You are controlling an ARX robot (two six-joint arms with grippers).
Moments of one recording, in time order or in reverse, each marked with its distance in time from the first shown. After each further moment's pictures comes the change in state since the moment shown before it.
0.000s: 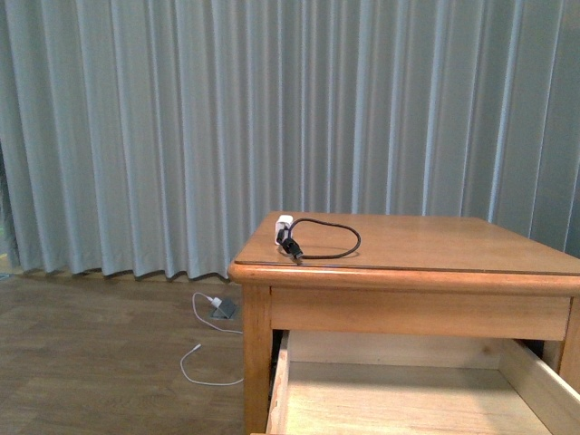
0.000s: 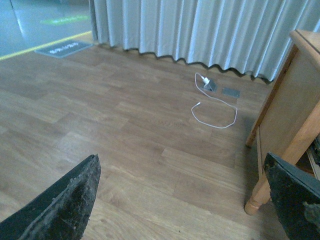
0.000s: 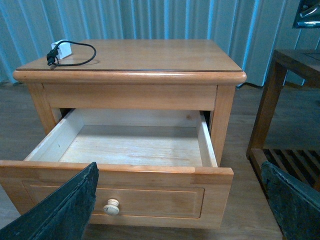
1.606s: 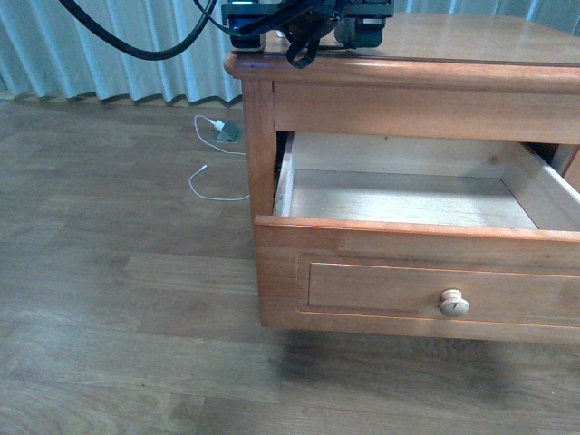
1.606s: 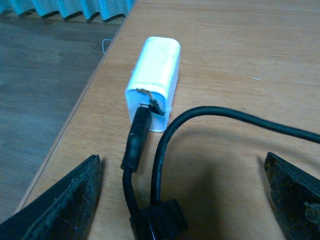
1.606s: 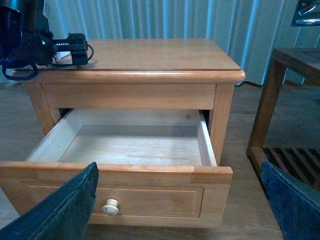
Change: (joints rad) left arm -0.363 2.140 2.224 -0.376 -0.163 -0.121; right arm 0.000 0.000 0.000 0.000 0.001 0.000
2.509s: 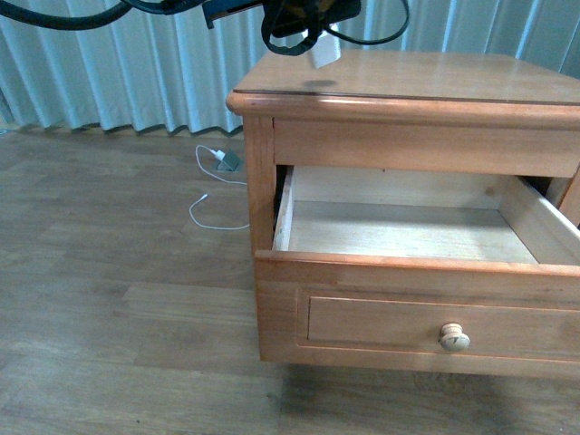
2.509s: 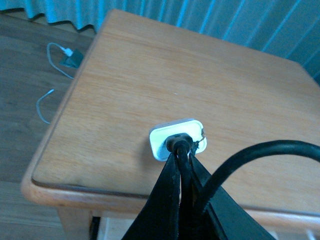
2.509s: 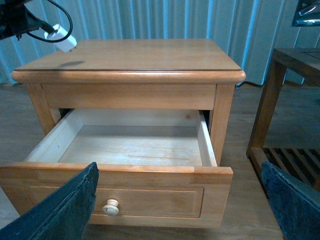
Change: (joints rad) left arm -0.056 -0.481 -0.640 0.319 0.198 -0.145; right arm 0.000 0.000 0.000 0.000 0.000 0.000
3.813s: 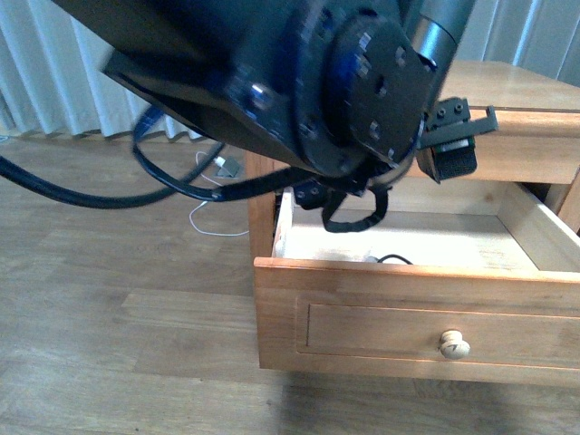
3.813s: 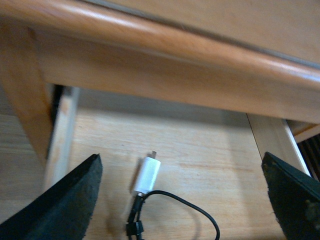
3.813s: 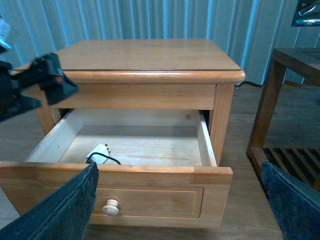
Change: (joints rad) left arm -0.082 -0.056 -0.344 0.106 0.080 -0.122; right arm 0.000 0.000 0.000 0.000 0.000 0.000
